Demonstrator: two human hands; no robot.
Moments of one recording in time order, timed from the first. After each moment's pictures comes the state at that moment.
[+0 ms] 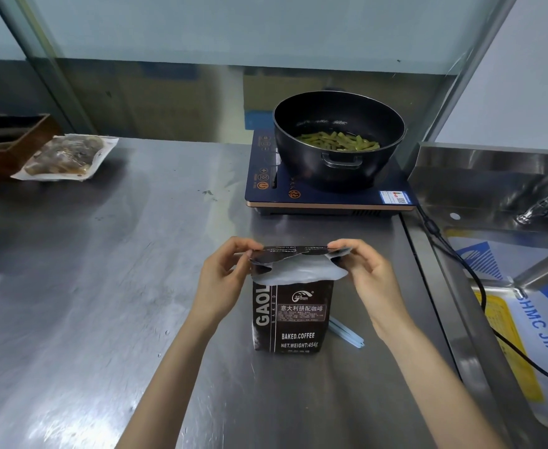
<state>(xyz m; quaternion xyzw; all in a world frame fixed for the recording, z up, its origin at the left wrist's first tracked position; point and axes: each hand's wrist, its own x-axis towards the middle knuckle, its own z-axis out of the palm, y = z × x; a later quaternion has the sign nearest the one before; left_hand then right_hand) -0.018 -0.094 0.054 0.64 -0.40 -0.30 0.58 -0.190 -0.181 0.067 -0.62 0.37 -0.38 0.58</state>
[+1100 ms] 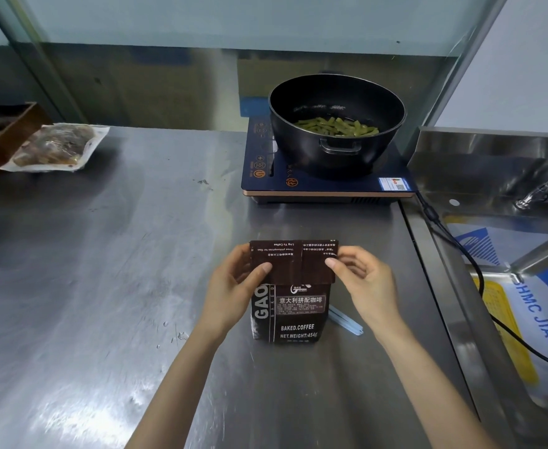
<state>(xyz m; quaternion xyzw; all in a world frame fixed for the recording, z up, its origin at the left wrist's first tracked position) -0.031 -0.090 0.028 0.63 -0.38 -0.34 0.58 -0.195 -0.177 0.040 -0.65 0.43 -0.38 0.49</state>
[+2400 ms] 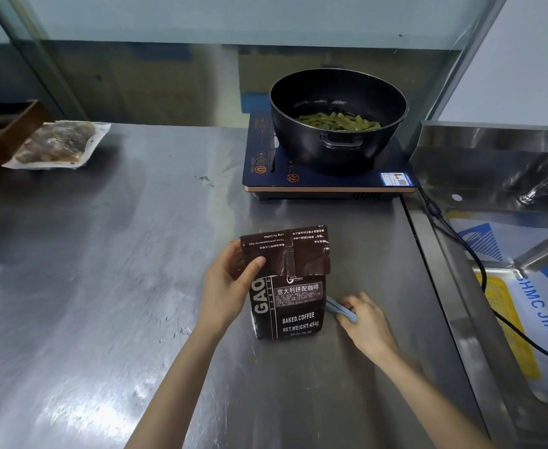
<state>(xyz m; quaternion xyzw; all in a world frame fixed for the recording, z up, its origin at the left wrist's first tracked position) -0.031 -0.089 0.024 0.63 -0.37 -0.31 0.61 -0.230 -0.175 -0.052 -0.77 0.56 -0.08 0.31</state>
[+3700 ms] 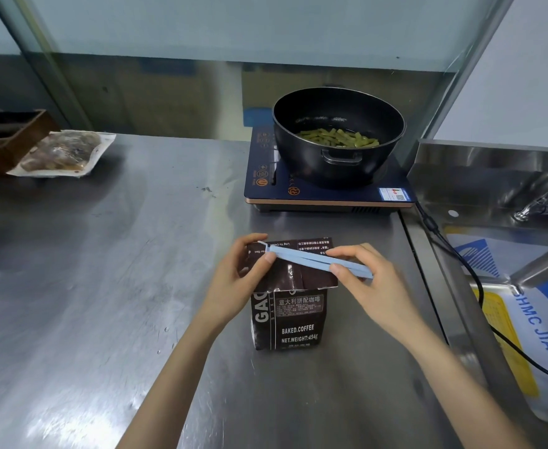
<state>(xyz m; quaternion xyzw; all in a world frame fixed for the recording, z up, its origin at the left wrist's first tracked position) -0.026 -0.095 0.047 0.61 -0.40 -0.36 0.58 -0.207 -0.177 0.067 -0.79 0.38 -0.29 0.39</state>
